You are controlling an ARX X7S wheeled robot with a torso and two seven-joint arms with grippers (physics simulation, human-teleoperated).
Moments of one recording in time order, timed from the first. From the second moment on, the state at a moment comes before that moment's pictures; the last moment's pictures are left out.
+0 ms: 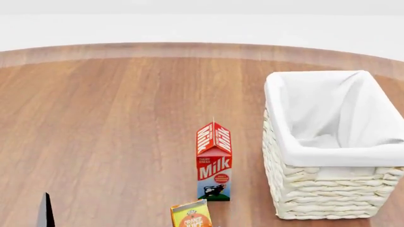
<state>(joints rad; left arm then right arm) 0.26 -0.20 0.19 0.86 0.05 -0.22 -0.26 -0.69 0.26 -0.12 -0.62 0.11 -0.22 0.14</state>
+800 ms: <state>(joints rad) 0.25 -0.22 0.22 0.85 0.04 -0.24 -0.29 -0.68 0.24 -0.18 -0.28 0.09 -0.30 0.17</state>
